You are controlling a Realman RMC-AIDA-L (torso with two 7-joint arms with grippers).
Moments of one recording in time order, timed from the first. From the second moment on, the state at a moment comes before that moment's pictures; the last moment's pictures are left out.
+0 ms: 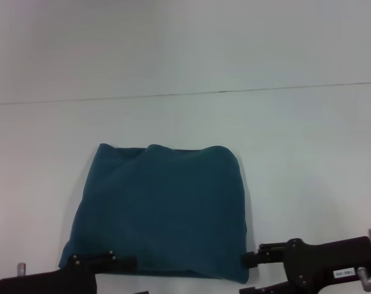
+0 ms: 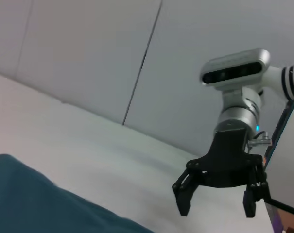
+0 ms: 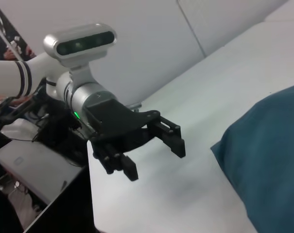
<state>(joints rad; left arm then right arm) -0.38 -2.16 0.56 0.67 2.17 1.82 -1.23 0.52 2.08 -0.63 -0.59 -2.25 -1.80 1.50</state>
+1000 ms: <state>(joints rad) -0.48 -2.15 0.59 0.67 2.18 1.76 -1.54 0.55 2.09 -0.64 -0.53 -2.25 -1.73 1.45</state>
